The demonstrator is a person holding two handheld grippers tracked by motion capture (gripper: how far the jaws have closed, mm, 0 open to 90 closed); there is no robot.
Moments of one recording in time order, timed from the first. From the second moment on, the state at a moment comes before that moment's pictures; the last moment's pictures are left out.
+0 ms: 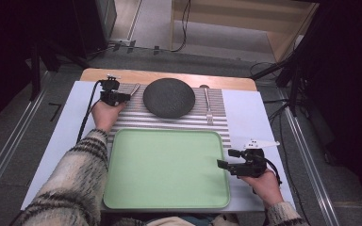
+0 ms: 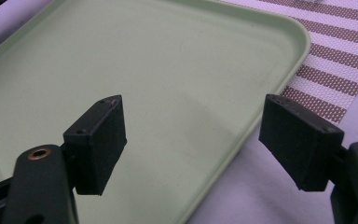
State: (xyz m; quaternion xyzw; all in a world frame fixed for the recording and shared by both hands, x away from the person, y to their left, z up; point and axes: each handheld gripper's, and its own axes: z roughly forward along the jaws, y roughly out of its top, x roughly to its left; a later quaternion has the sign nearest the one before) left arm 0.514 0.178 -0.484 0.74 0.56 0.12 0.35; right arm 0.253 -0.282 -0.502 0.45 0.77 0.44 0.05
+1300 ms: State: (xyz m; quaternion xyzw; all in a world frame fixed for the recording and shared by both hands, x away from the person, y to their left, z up) left arm 0.480 0.164 -0.447 0.79 0.47 0.08 0.39; right arm 0.254 -0.282 -0.502 0.45 0.77 0.45 0.05
